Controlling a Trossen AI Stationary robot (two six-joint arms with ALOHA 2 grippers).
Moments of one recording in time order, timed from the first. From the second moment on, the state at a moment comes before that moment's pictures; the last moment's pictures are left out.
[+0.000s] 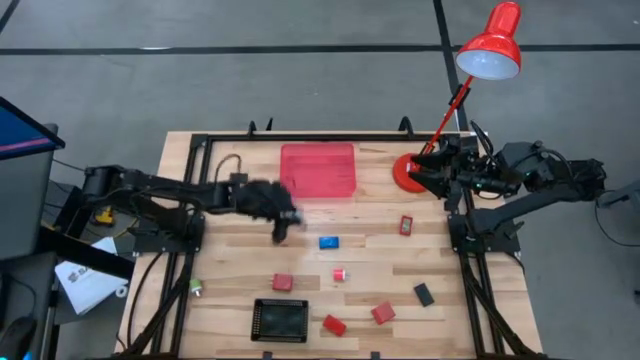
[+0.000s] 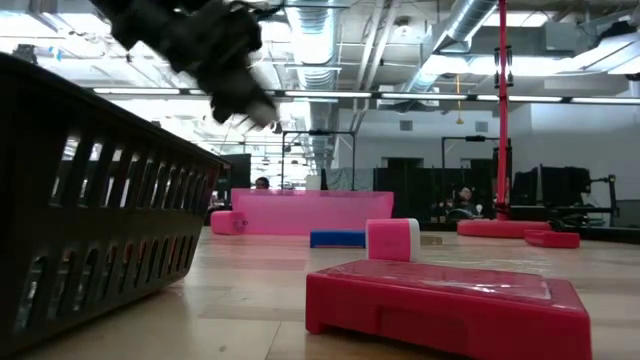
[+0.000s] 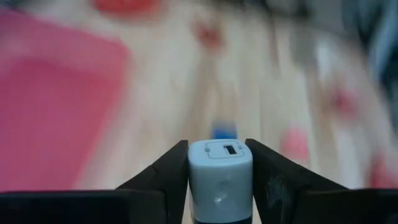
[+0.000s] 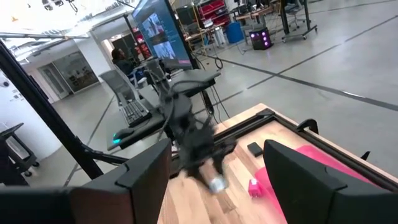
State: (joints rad) left arm 0.08 1.27 0.71 0.06 -0.07 -0.32; right arm 0.23 0.77 1.13 -0.44 0.46 0.41
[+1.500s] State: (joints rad) left arm 0.53 1.82 1.20 -0.45 -0.37 -0.90; right arm 0.24 0.77 1.13 -0.47 0.52 0.39
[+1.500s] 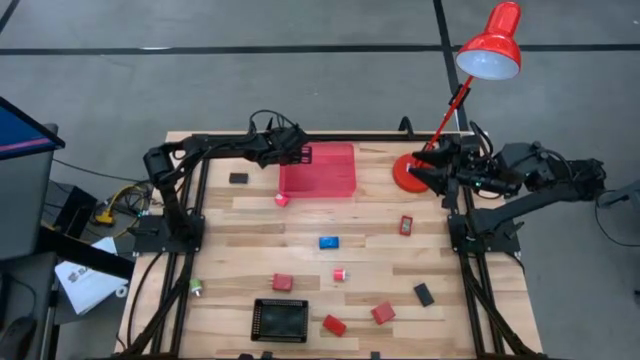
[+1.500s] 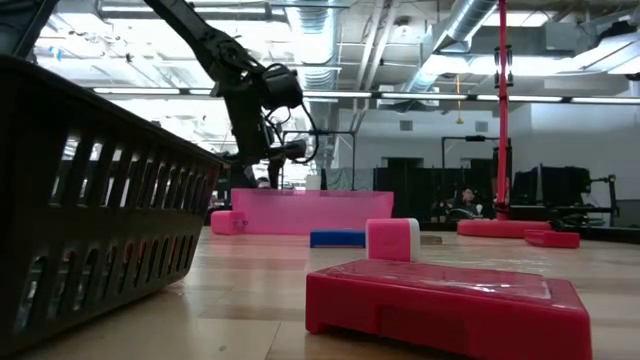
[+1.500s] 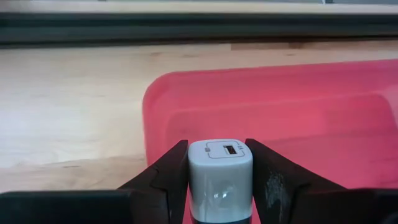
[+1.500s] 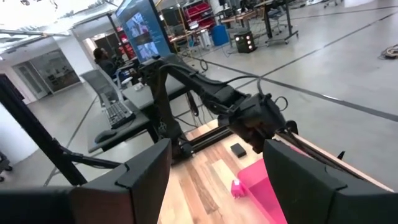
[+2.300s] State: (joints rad) left arm 0.52 1.82 1.20 -0.35 -0.37 -0.82; right arm 0.24 0.76 1.13 -0.47 0.52 0.39
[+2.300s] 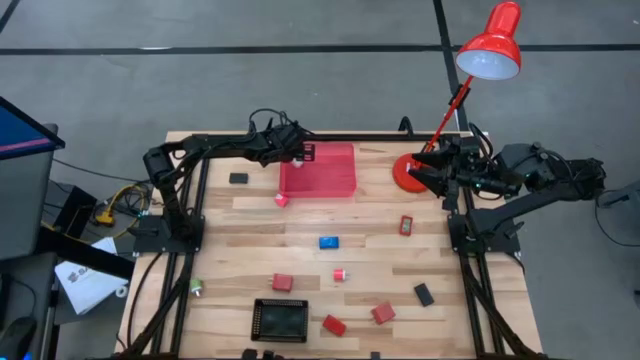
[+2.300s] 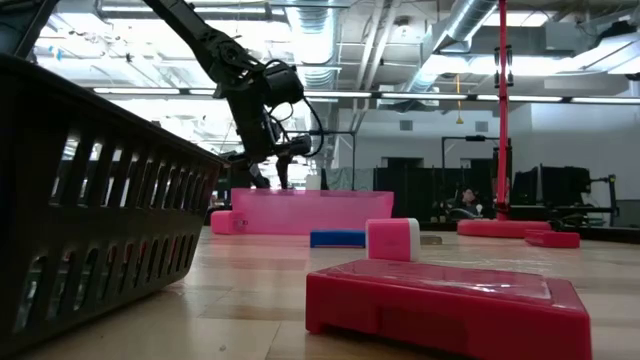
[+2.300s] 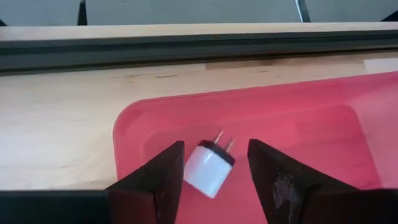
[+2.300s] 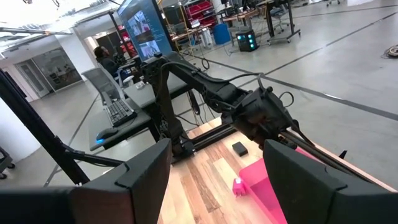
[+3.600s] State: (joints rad) left arm -0.05 1.26 0.72 -0.47 -0.43 -0.82; right arm 0.30 0.77 1.13 -0.47 0.54 0.44
